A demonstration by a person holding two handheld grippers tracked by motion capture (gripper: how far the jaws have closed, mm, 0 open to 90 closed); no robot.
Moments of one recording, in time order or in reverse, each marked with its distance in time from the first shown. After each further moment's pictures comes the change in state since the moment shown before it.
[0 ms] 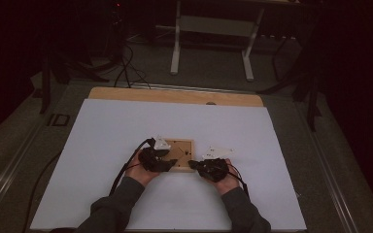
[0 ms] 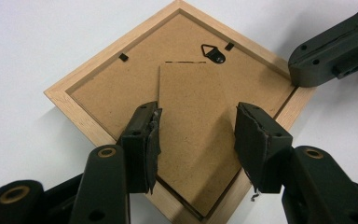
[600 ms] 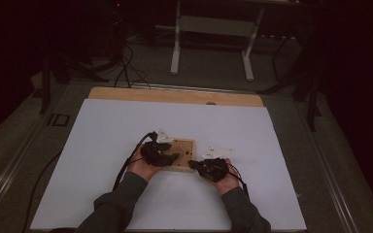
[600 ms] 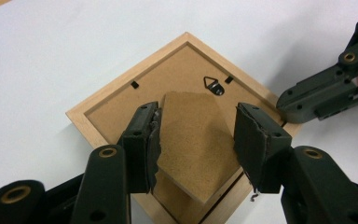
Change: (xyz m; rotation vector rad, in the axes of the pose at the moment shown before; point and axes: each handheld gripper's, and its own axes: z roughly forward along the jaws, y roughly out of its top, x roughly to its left) left arm -0.001 0.024 -0.009 -0.015 0.014 -0.013; right arm 0.000 0.001 0.000 0.006 0.000 -0.004
